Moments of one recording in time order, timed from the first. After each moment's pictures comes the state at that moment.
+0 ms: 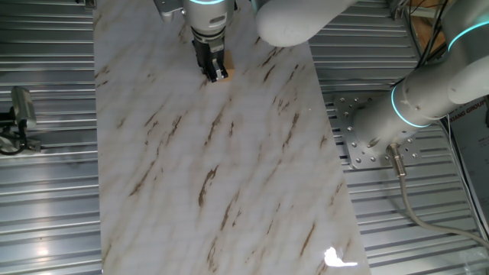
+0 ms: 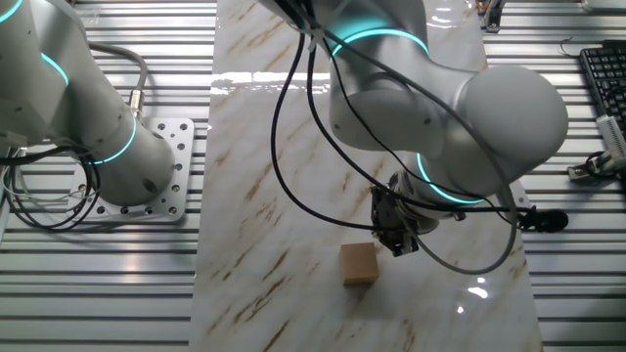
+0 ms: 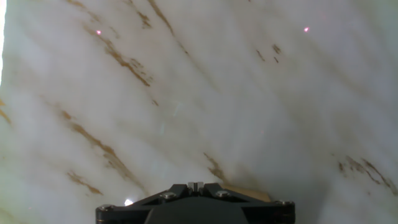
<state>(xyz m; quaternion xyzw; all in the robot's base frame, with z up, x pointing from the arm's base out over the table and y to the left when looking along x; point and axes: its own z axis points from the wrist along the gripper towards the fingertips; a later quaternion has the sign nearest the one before) 0.474 -0.144 0.053 0.15 -0.98 -0.01 0.08</state>
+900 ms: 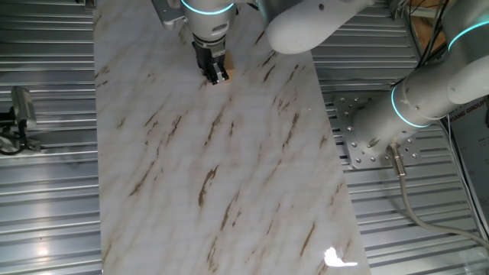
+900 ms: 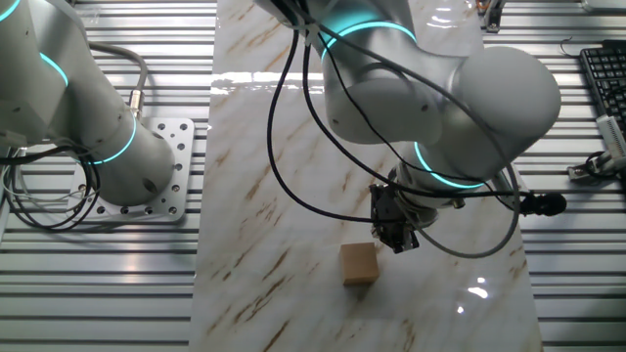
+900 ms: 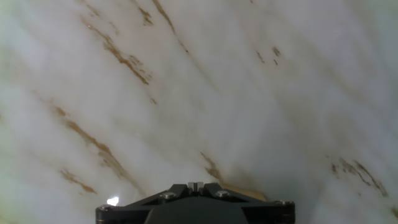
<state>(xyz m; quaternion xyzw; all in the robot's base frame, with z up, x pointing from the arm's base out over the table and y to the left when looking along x) 0.474 -0.143 0.053 0.16 -0.98 0.01 0.08</state>
